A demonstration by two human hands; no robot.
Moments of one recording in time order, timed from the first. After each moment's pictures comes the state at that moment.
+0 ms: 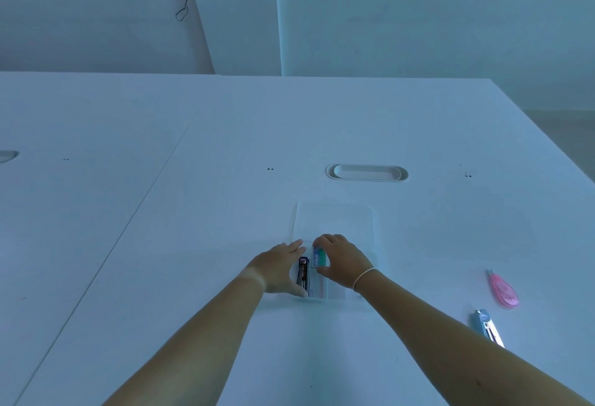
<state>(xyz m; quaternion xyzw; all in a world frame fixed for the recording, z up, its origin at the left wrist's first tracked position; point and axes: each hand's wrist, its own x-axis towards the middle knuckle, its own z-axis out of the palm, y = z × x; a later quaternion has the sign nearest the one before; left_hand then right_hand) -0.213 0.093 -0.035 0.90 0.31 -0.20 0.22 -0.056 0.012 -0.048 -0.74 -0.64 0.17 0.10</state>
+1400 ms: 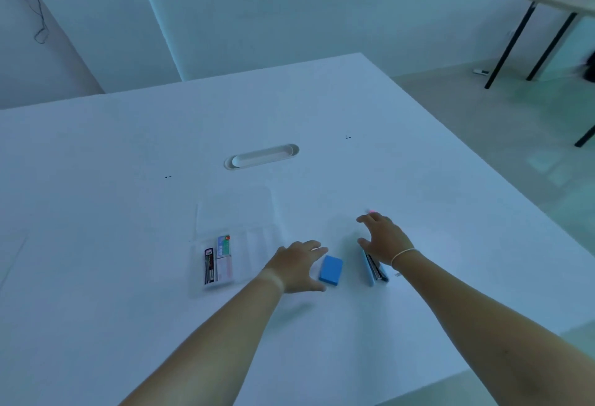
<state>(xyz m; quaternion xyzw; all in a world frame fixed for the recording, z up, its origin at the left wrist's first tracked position) -0.077 -0.067 -0.026 0.97 0.12 -0.17 0.15 0.095 -0.203 -0.039 -0.90 -0.40 0.14 0.12</state>
